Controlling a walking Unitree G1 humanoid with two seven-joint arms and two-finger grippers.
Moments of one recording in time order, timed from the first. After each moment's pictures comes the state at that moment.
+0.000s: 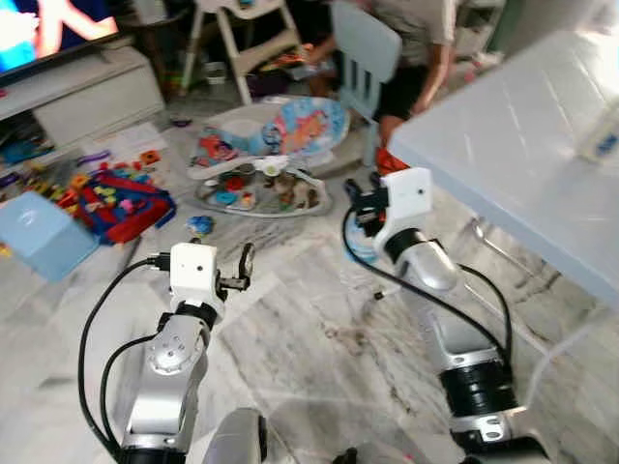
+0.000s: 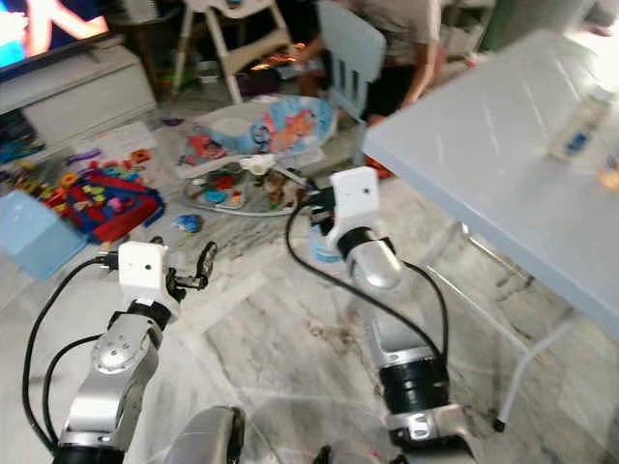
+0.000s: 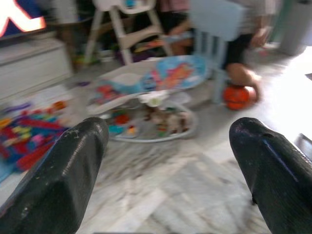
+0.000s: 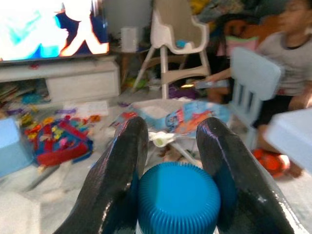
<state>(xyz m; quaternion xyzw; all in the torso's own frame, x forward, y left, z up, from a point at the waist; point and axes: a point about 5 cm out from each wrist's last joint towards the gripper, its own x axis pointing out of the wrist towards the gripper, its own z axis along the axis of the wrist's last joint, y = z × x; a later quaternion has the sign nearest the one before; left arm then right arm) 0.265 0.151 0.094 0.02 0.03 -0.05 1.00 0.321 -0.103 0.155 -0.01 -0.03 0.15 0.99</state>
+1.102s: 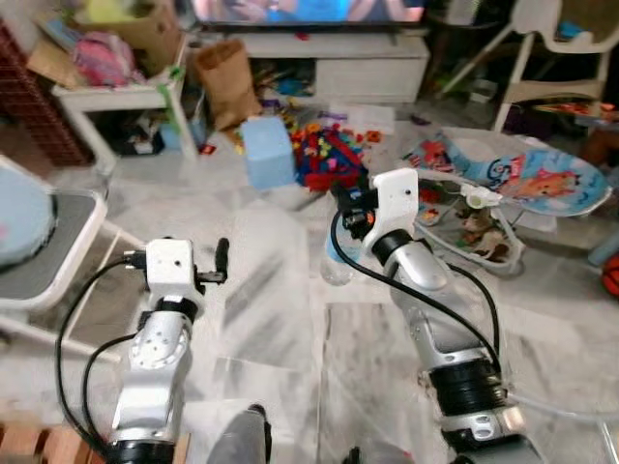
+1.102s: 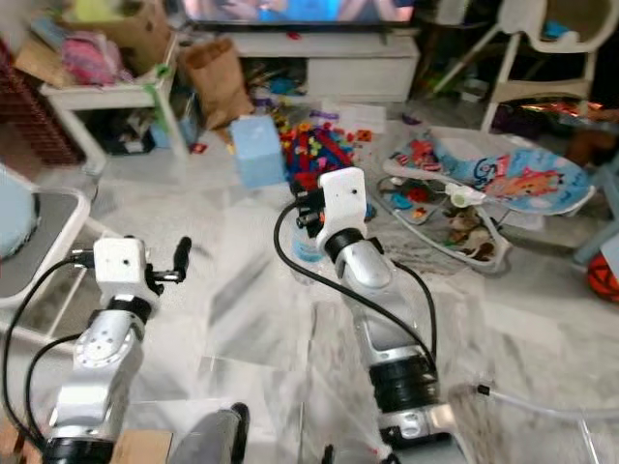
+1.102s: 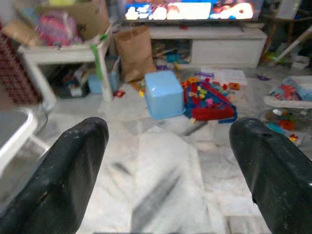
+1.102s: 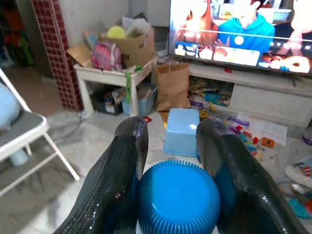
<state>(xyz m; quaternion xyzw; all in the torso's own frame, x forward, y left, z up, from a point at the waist) 0.267 0.156 0.094 0.02 0.03 -0.02 1.00 0.322 -0.098 0.154 0.00 -0.03 0.17 0.98</state>
